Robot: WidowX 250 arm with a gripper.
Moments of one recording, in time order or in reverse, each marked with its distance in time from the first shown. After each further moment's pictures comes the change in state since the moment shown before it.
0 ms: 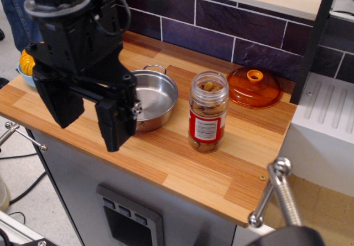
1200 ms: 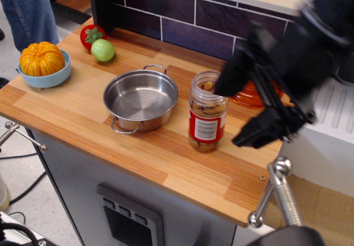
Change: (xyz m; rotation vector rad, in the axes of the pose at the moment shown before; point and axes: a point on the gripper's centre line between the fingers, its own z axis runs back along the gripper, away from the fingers) arm 0.079 -0.110 -0.029 0.424 0.420 -0.795
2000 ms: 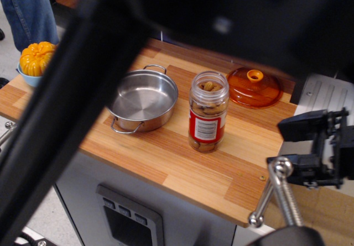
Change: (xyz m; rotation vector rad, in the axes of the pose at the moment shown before) arm 0.070 -0.004 -0.043 0.262 0.475 -0.521
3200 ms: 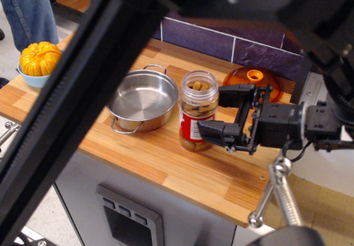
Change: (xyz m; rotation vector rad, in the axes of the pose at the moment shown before) arm -0.031 0.033 -0.080 0.028 0.254 0.108
